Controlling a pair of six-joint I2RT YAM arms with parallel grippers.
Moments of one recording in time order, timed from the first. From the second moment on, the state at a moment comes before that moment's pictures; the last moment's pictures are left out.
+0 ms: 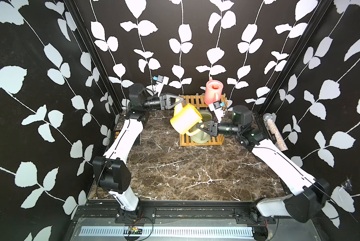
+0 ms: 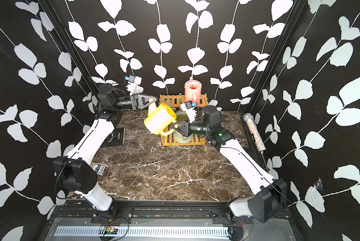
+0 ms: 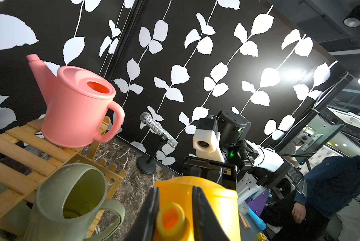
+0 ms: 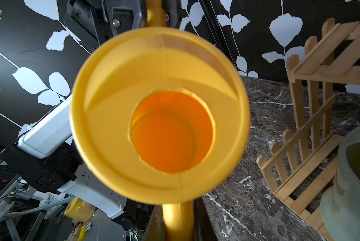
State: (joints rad) left arm -0.23 1.67 1.66 0.22 1.27 -0.71; right arm 0.50 1.38 1.34 -0.22 -0.81 0.41
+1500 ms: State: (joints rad) left arm 0.00 1.34 1.24 -0.65 0.42 0.18; right arm 0.70 2.12 2.68 -1.09 0.37 0.24
